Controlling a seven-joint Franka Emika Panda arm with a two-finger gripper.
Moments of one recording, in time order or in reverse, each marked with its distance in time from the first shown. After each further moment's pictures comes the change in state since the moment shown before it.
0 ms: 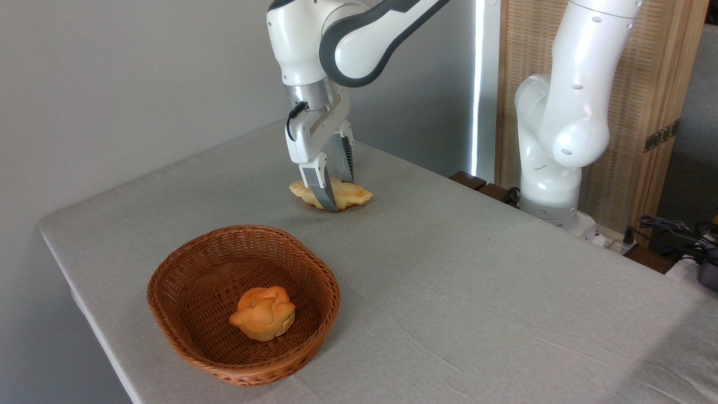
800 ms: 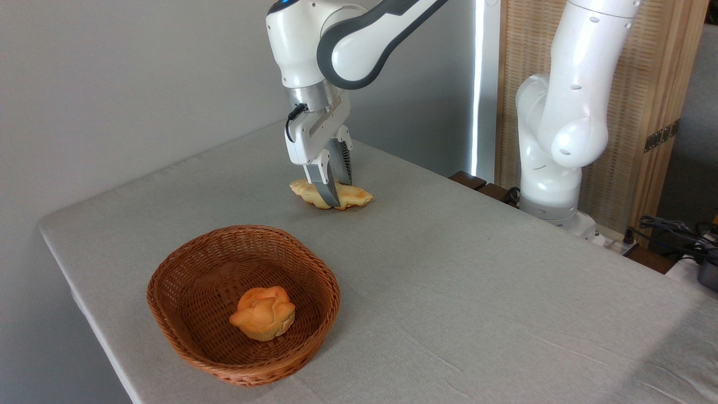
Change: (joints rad) arm -0.019 0.014 0.000 0.000 0.000 0.013 0.000
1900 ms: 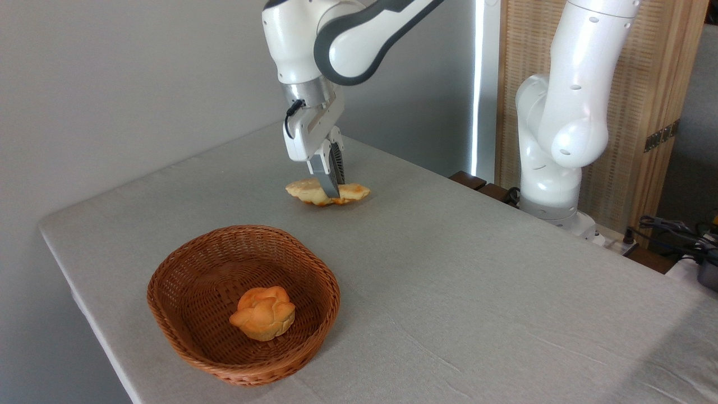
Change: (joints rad) arm 0.002 0.002 0.007 0.044 -0.016 -0.051 -0.073
